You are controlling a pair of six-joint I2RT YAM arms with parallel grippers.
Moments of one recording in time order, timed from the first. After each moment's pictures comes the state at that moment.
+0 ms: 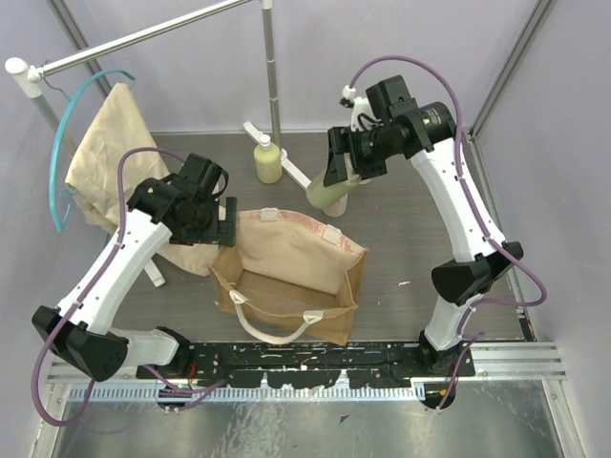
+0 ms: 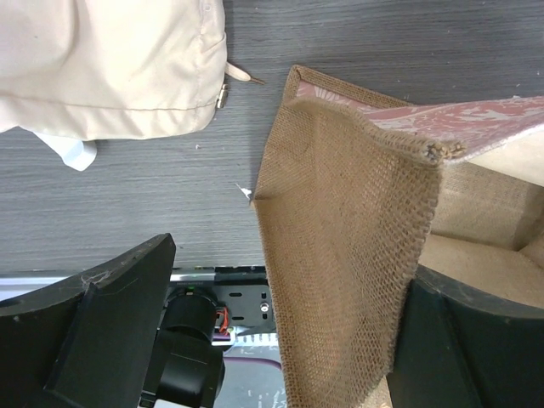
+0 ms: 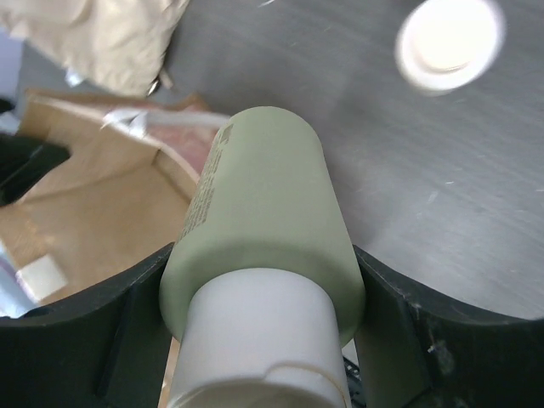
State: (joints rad) left arm -0.49 1.30 1.44 -1.31 -0.17 -0.42; right arm 0.42 1.78 2.26 -1.36 -0.30 0.20
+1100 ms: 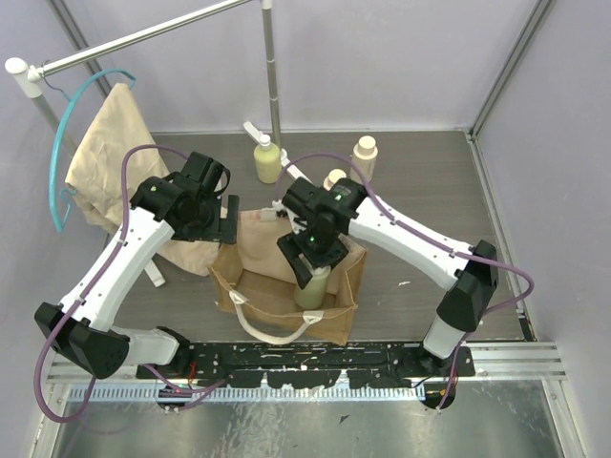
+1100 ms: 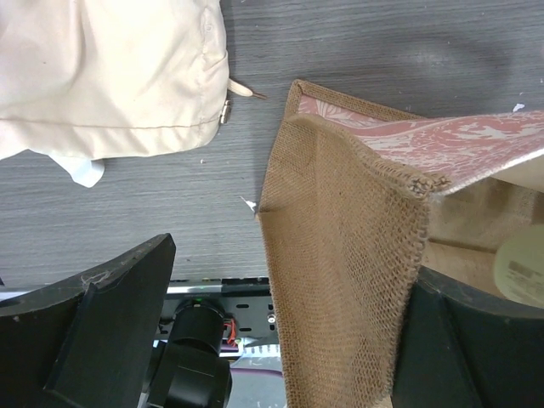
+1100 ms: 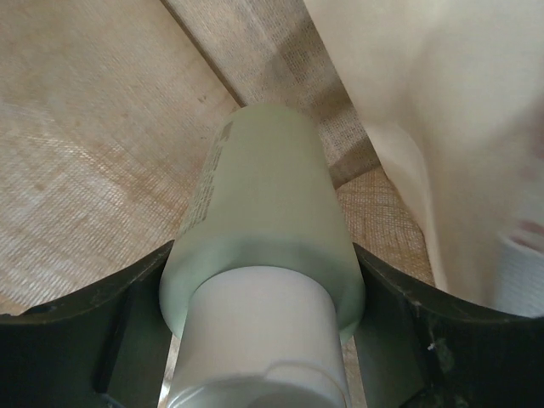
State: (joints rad) left arm -0.49 1.31 1.44 -1.28 -0.19 -0.38; right arm 0.90 1.67 1.70 -1.32 -0.20 0.30
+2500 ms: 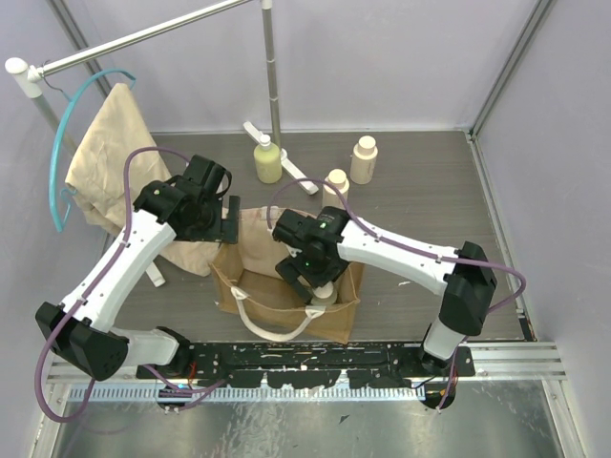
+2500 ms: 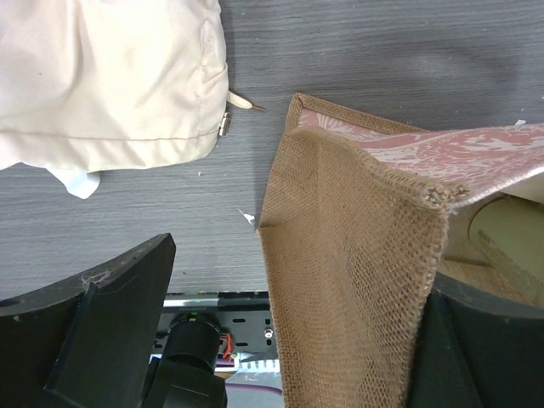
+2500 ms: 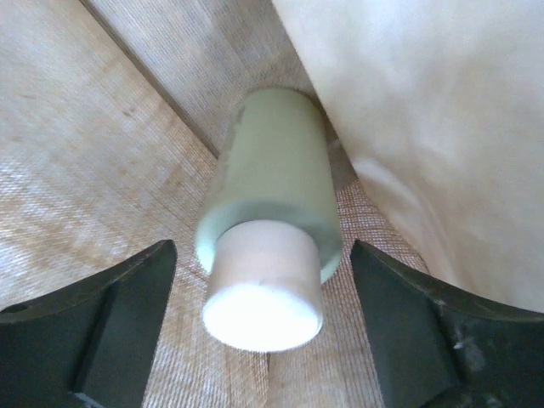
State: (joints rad) left arm -0.49 1.30 1.38 -1.21 -0.20 -0.40; right arm 1.04 1.67 1.44 -1.17 0.00 0.30
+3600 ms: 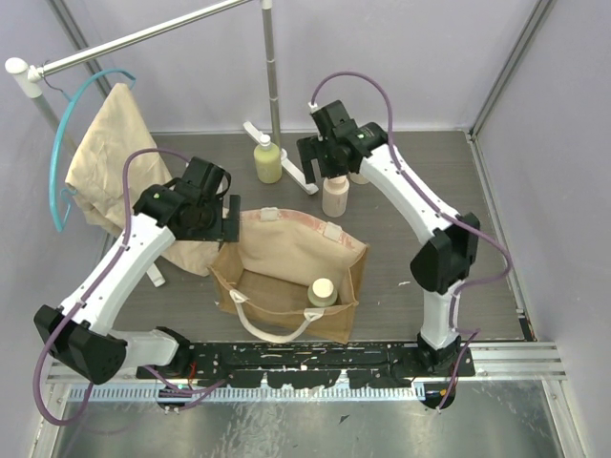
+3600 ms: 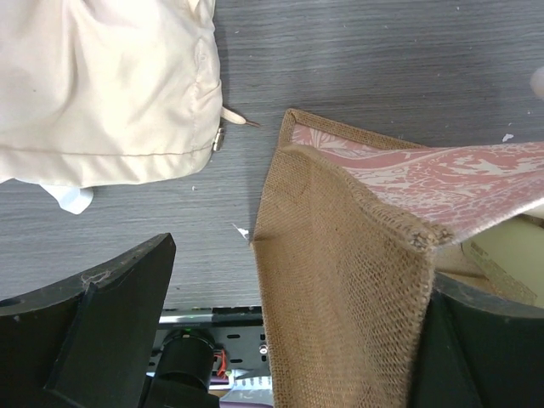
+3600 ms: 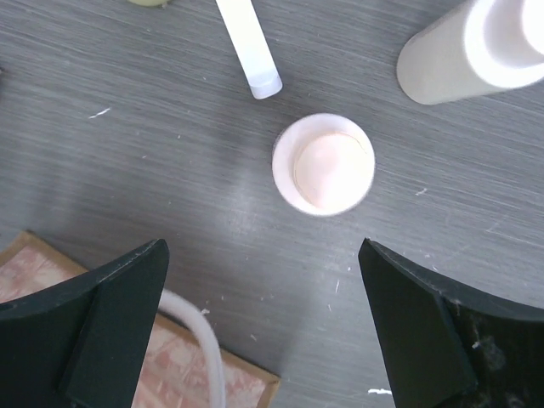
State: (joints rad) left arm -0.49 1.29 1.35 -1.15 -0.20 -0.39; right arm 0.58 1.88 2.03 -1.01 0.19 0.22
